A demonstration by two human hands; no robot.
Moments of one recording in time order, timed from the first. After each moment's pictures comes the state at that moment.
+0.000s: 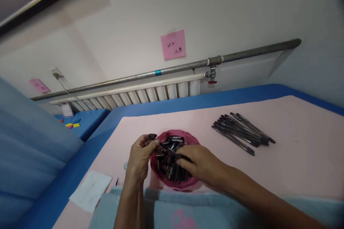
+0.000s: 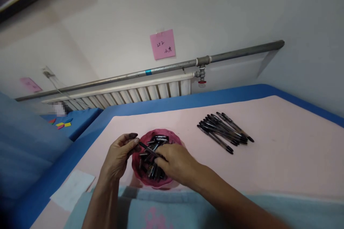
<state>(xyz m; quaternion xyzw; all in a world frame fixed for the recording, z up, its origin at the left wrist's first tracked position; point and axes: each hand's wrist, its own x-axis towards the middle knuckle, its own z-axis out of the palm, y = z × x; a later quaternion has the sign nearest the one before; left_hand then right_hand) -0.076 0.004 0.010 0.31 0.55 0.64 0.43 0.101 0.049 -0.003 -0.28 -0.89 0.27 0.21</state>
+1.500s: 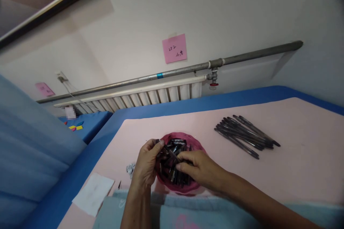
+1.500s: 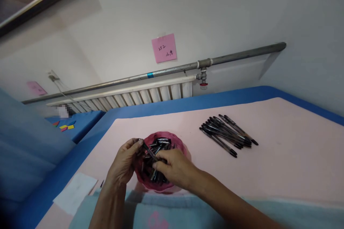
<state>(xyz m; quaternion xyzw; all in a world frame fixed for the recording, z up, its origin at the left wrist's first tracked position) -0.066 0.005 0.008 0.27 0.49 0.64 0.52 0.093 0.044 -0.006 -0.29 -0.80 0.48 0.24</state>
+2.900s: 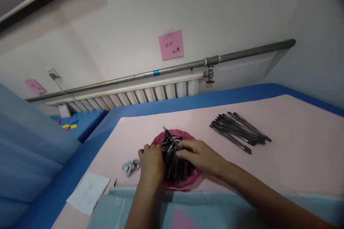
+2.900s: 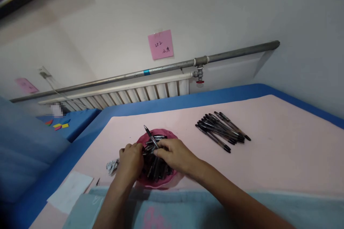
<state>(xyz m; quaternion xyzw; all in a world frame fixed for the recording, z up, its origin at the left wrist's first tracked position) -0.056 0.007 -0.007 0.61 0.79 0.04 0.00 0.100 0.056 0.000 -0.32 -0.73 0.55 0.24</state>
